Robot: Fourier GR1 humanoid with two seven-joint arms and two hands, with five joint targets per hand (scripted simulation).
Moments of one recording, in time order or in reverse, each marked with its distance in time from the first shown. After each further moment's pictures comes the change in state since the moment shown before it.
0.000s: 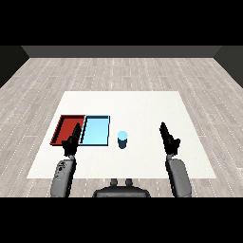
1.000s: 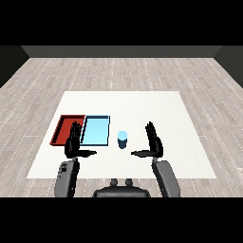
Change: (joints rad) left arm 0.015 -0.074 0.028 0.000 0.140 -0.114 -0.415; right arm 0.012 0.101 0.205 -0.021 -0.099 -0.067 -0.284
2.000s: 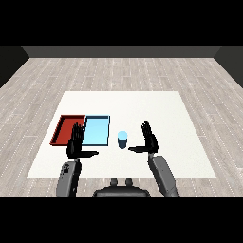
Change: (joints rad) left arm 0.012 -0.018 -0.022 0.017 0.015 0.019 -0.030; right arm -0.104 0.003 0.007 0.187 -0.107 -0.045 0.005
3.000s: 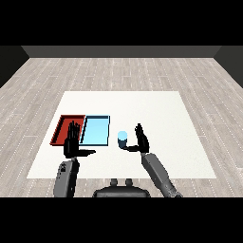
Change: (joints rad) left arm -0.011 0.020 0.028 -0.025 0.036 -0.002 0.019; right arm -0.122 -0.002 0.117 0.302 -0.187 -0.097 -0.147
